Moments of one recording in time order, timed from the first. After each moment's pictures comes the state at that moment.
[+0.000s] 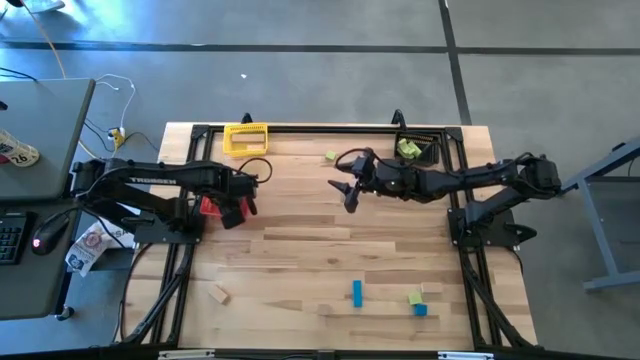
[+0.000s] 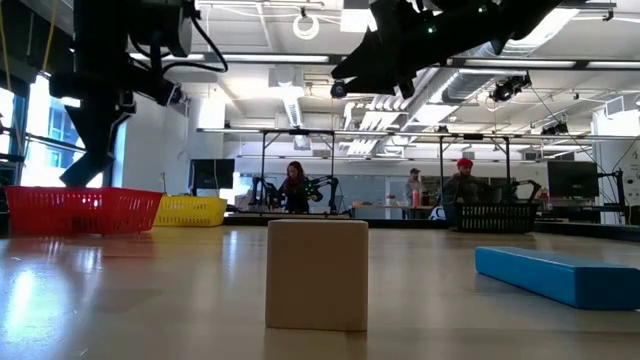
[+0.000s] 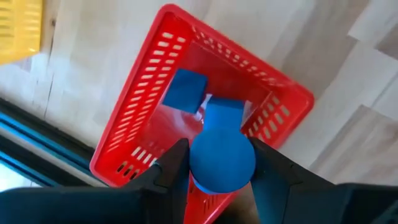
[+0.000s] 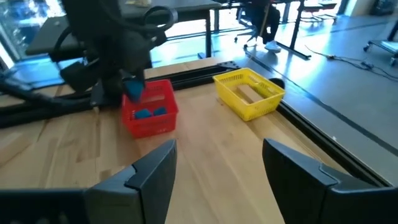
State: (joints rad) left arm 0.25 1.18 0.81 -1.21 -0.21 -0.31; right arm -0.10 1.42 0.82 0.35 0.23 0.10
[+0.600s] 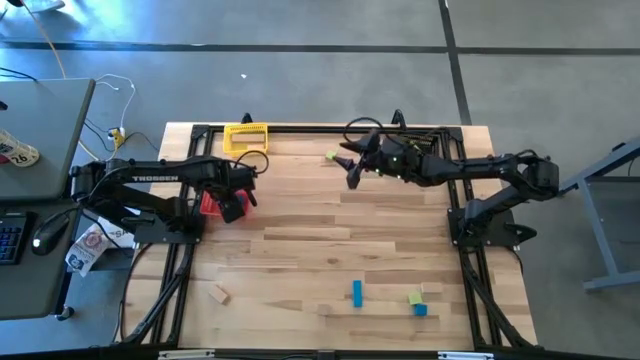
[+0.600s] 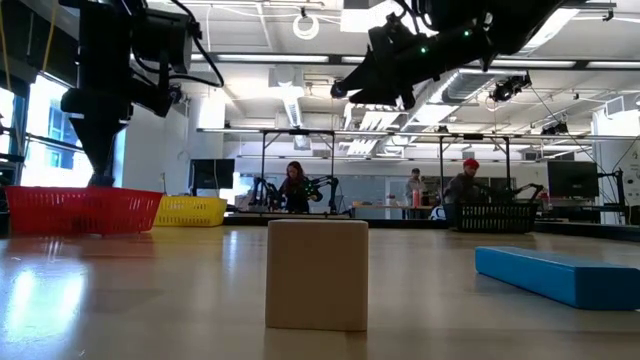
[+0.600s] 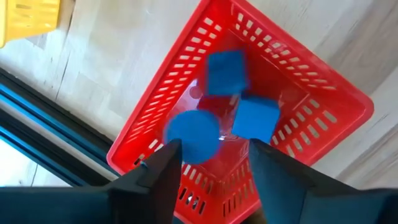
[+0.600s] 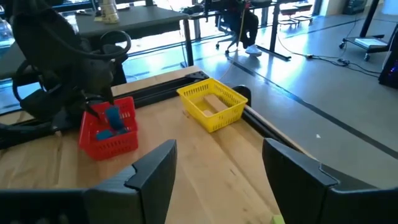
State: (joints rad) left arm 0.36 1.18 0.78 -1.20 -0.22 -0.28; right arm -0.30 1.42 0.82 0.39 0.11 0.11
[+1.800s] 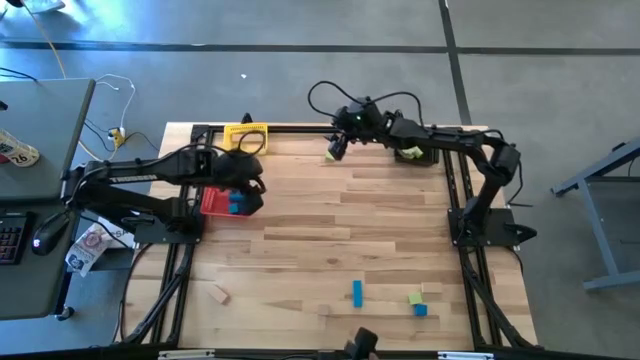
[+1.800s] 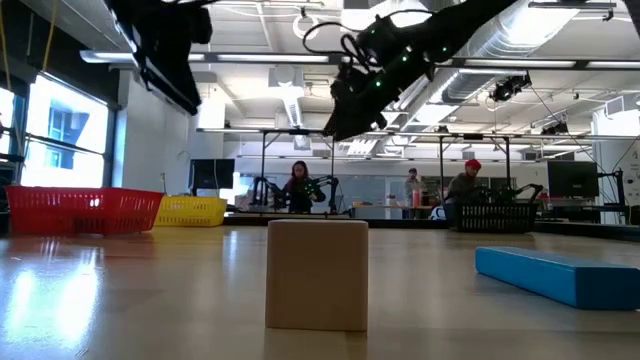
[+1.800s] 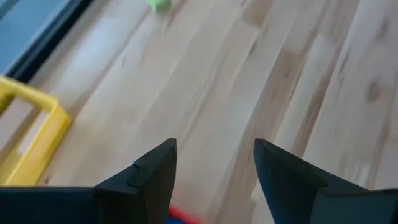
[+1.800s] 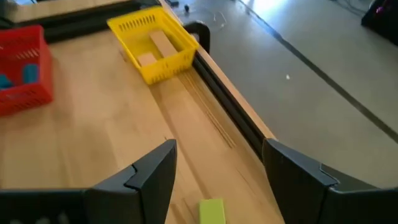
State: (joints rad) left arm 0.30 1.05 0.91 -0.81 -0.16 -0.23; right arm -0.51 1.76 1.30 -0.11 -0.01 -0.05
